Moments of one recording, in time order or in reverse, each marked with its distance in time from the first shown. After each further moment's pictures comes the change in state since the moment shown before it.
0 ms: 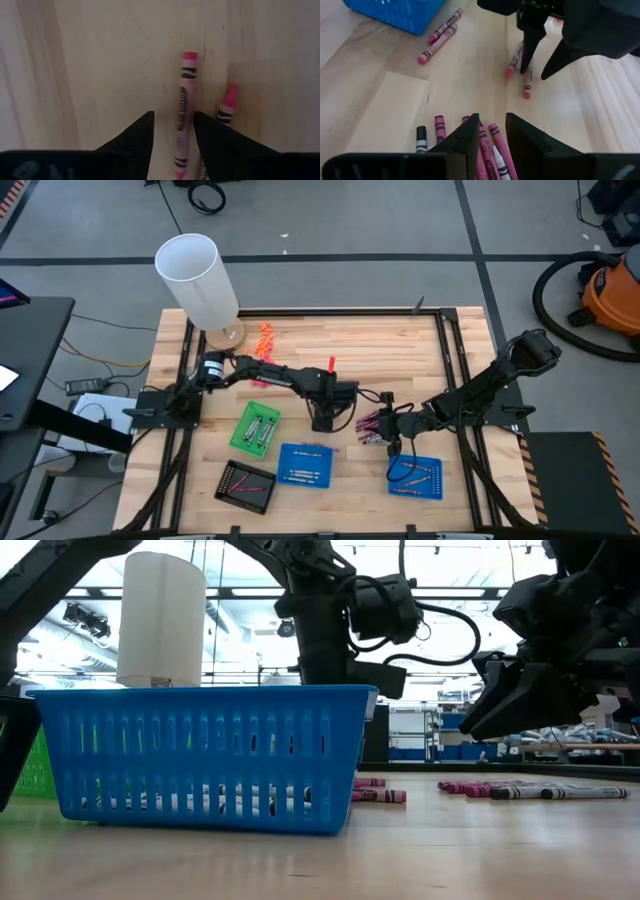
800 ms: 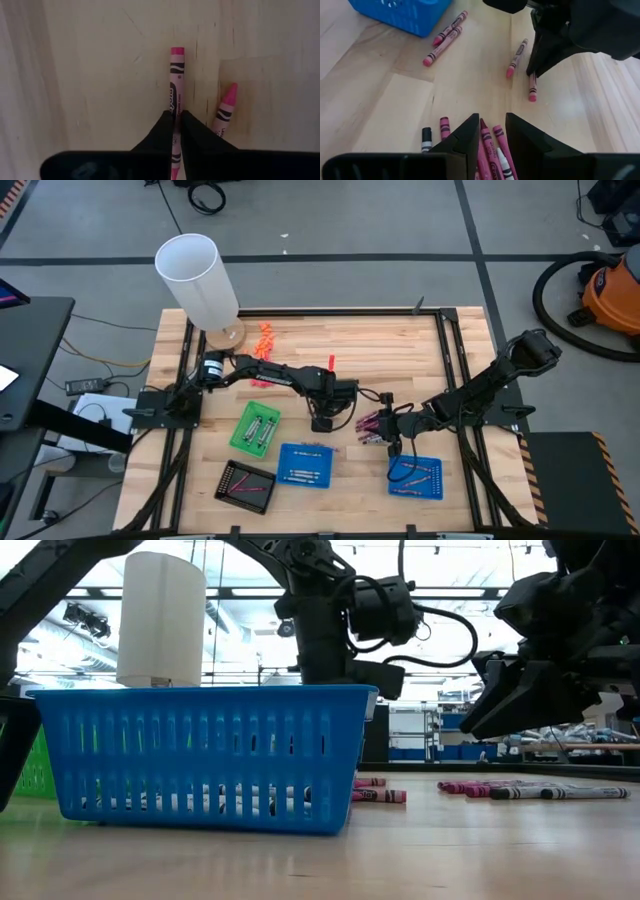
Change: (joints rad) left arm 0.008 0.001 0.001 -0.023 0.050 -0.018; right arm 0.001 0.000 0.000 0.008 -0.017 -0.001
